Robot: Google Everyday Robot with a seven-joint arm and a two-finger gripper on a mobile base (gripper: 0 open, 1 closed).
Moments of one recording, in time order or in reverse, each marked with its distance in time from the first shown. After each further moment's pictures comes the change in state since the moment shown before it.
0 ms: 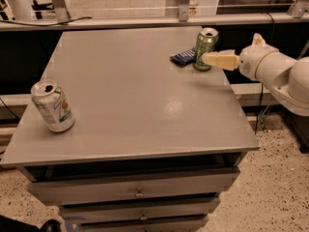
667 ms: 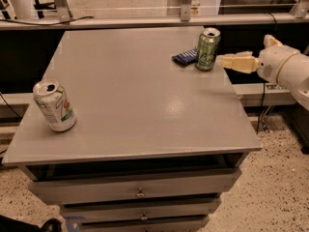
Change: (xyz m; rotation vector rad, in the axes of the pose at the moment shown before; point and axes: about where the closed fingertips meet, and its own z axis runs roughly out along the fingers) arm -0.005 -0.015 -0.042 -0.058 -0.015 0.019
